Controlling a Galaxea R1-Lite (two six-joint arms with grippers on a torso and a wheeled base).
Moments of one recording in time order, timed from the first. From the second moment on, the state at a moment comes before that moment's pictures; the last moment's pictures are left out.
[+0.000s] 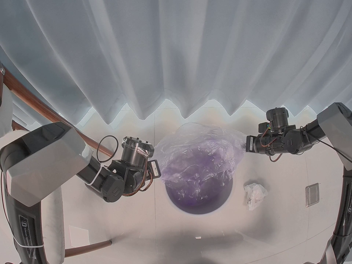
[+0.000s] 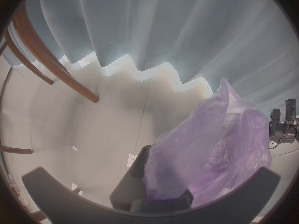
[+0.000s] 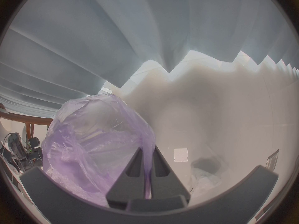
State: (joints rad) left arm -0.52 2.24 -1.05 -0.58 0.30 -0.55; right arm 0.19 2.25 -1.35 -0.21 0.24 0.23
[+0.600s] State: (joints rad) left arm -0.53 2.19 -0.96 -0.57 0.29 -0.61; right arm 0.17 2.16 -1.18 -0.21 0.25 0.22
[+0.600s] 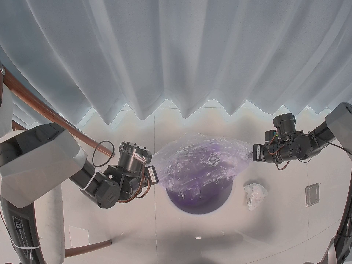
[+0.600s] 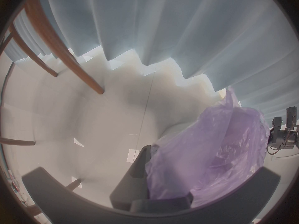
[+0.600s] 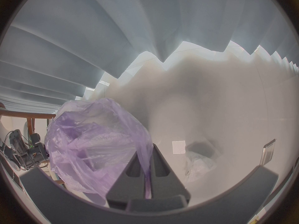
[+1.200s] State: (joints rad) left arm -0.56 2.14 -0.82 -0.60 0.29 -0.80; right arm 0.17 2.09 -0.97 -0.51 0.26 0.35
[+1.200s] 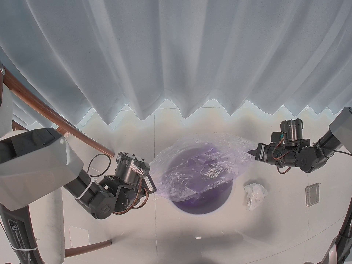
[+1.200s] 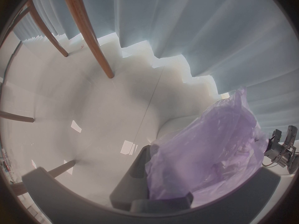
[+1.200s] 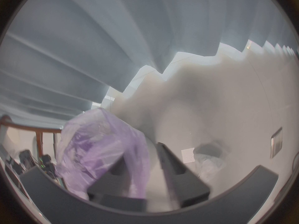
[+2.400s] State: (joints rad) left arm -0.57 2.08 -0.81 -0.78 0.30 -0.80; right arm 0.35 1.82 -1.00 -0.13 0.07 0.86
